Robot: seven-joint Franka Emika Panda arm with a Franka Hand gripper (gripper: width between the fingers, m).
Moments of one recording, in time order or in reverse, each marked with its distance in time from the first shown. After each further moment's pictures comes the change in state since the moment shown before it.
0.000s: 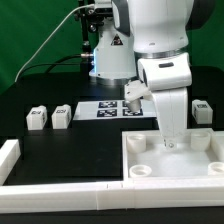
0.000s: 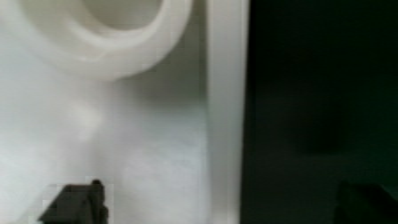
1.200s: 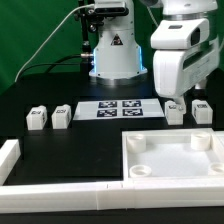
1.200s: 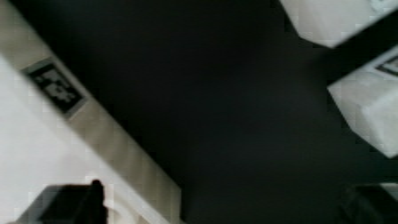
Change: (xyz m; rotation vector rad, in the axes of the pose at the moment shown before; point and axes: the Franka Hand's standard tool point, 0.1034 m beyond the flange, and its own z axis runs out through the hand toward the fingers) arm 0.068 -0.044 -0.041 -0.020 -0.021 0.752
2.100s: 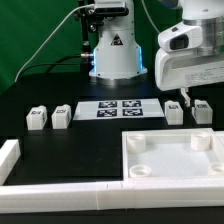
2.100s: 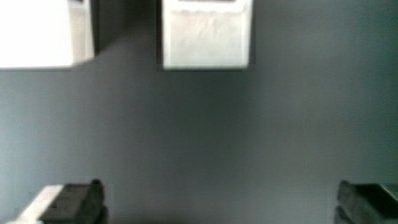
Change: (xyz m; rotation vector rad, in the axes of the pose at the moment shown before) arm 0.008 -0.034 0.008 0.083 -0.075 0.795
